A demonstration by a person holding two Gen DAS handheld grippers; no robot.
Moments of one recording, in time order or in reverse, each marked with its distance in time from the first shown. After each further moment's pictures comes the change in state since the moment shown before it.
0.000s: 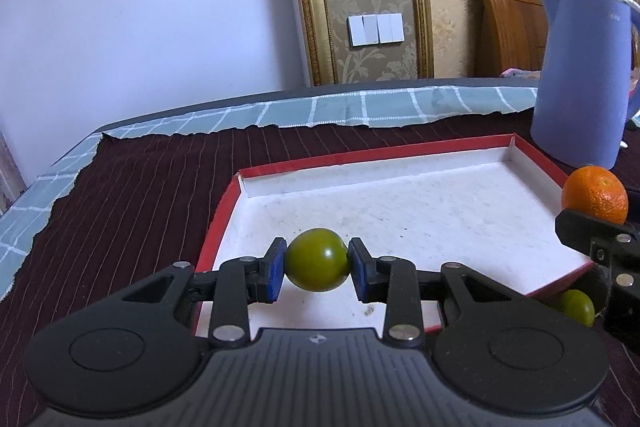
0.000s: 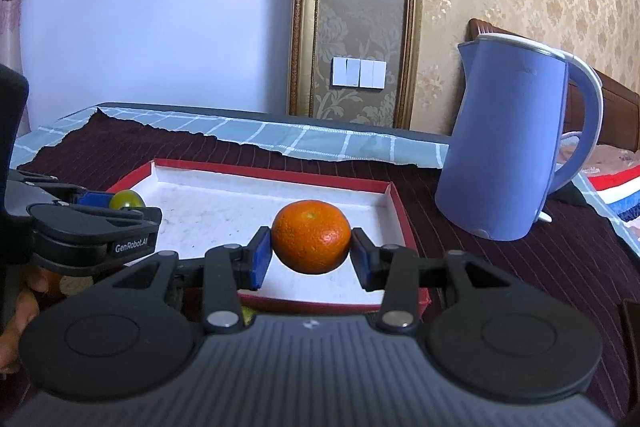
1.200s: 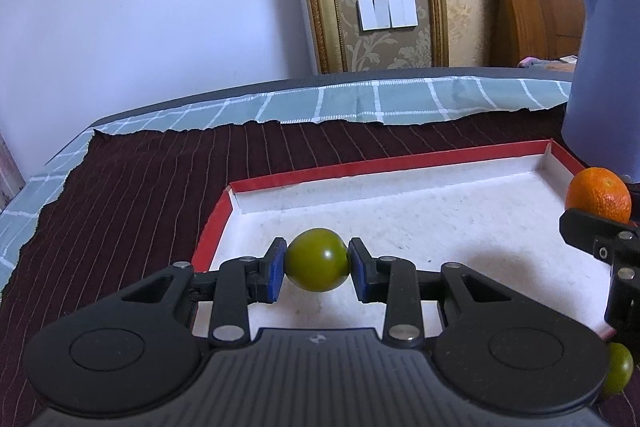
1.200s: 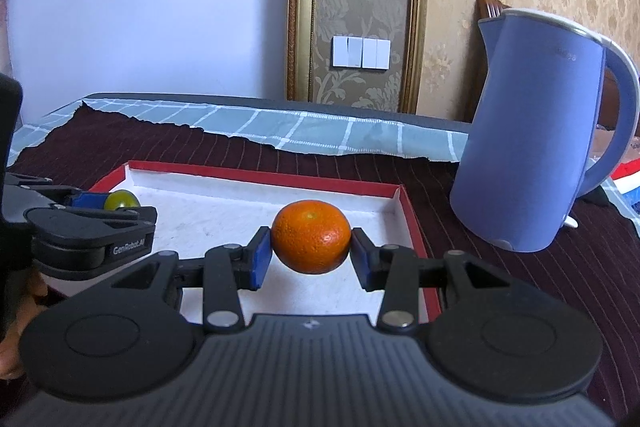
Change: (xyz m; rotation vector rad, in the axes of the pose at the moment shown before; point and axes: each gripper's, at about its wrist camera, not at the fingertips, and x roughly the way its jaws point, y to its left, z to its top) left arm 0.051 -0.001 0.024 -0.002 0.051 0.027; right arm 0.057 -0.011 0.020 0.024 0.069 0.012
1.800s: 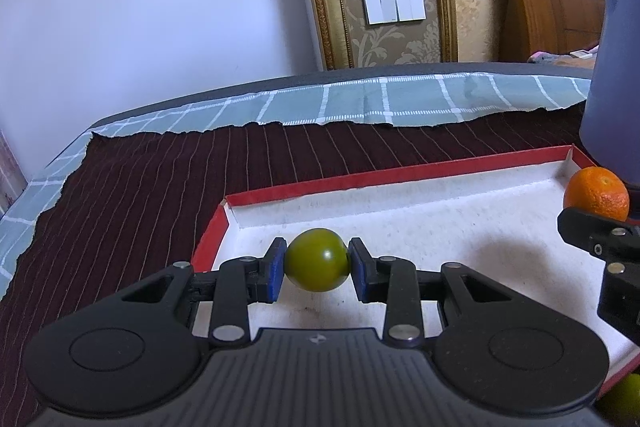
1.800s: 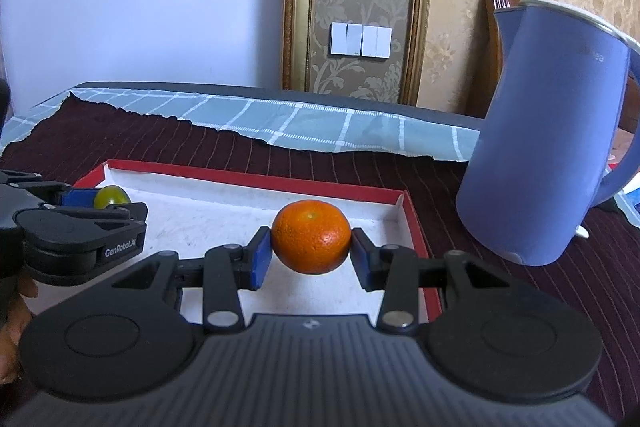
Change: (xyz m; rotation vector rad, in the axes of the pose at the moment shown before) left arm 0.023 -0.003 0.013 0.006 0.018 0.024; right arm 0.032 -0.003 0.014 -0.011 0.047 -0.008
